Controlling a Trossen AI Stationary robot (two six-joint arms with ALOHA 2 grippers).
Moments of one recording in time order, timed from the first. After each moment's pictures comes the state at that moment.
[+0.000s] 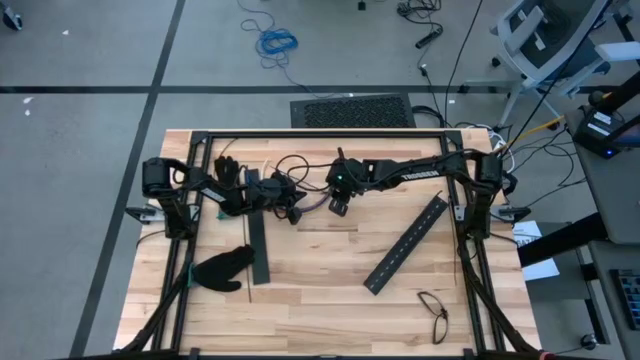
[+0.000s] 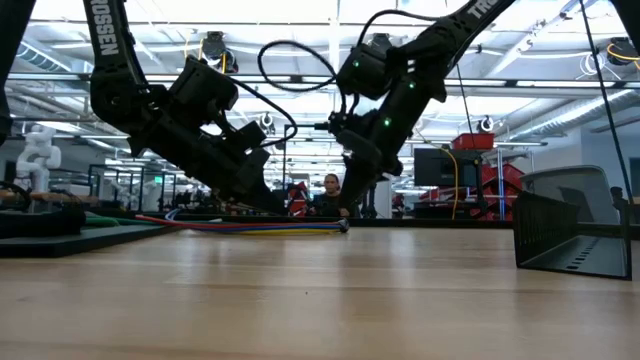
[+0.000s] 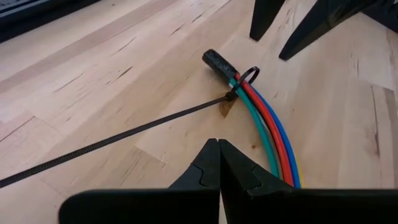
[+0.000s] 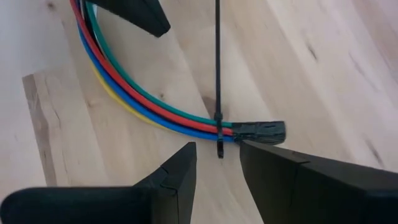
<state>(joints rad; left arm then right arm) 0.24 1.74 0.47 0.78 -0.14 -0.20 -0.26 1.85 1.15 -0.28 0.05 0.14</state>
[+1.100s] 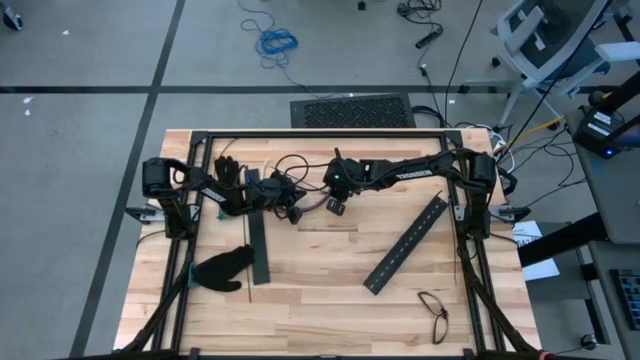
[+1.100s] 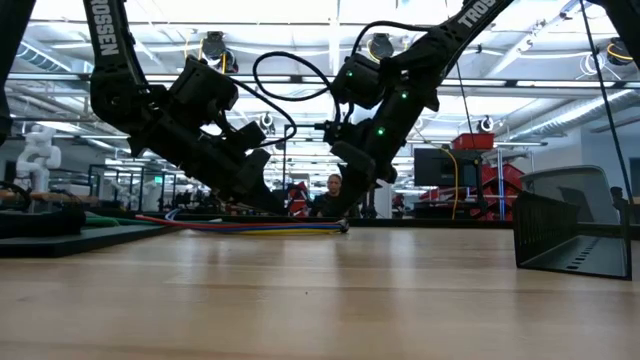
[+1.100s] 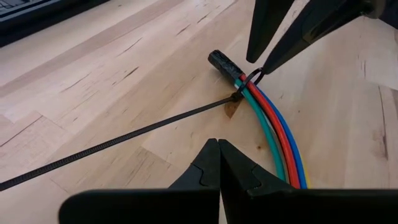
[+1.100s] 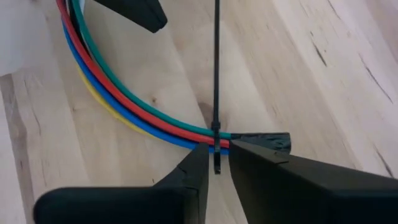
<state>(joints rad) 0.24 1.74 0.47 0.78 -0.16 -0.20 -0.27 1.91 1.18 -0.25 0.05 0.11</state>
